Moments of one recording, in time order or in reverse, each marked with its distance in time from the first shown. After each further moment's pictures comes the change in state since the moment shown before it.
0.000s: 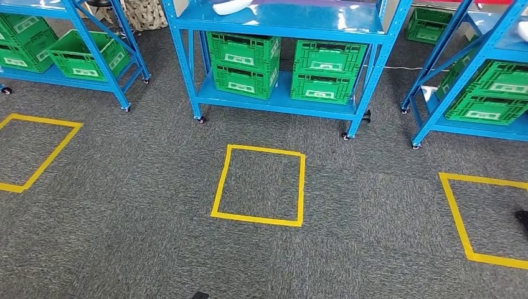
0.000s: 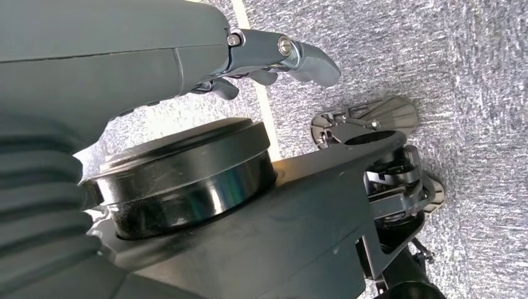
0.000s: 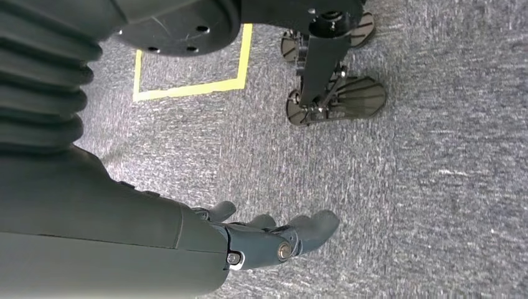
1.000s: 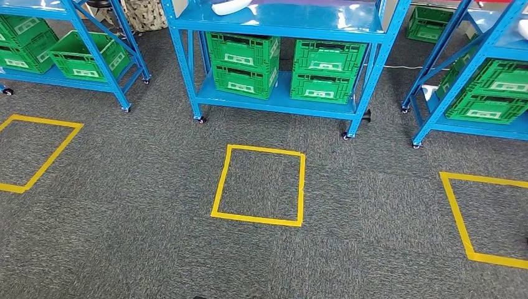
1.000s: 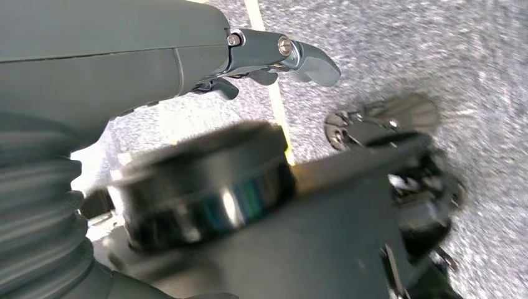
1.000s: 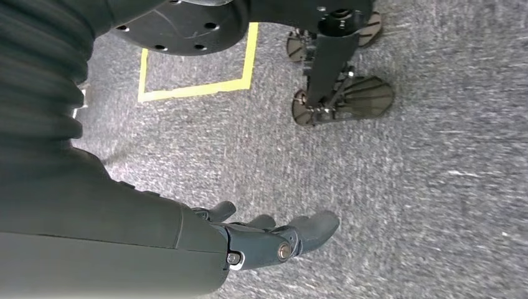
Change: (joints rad) left arm 0.022 0.018 -0.044 -0.013 0.062 -0.011 0.024; right arm 0.020 -0.001 0.033 0.000 -0.040 0.010 0.000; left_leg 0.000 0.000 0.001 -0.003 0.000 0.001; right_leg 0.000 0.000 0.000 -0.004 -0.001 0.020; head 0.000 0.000
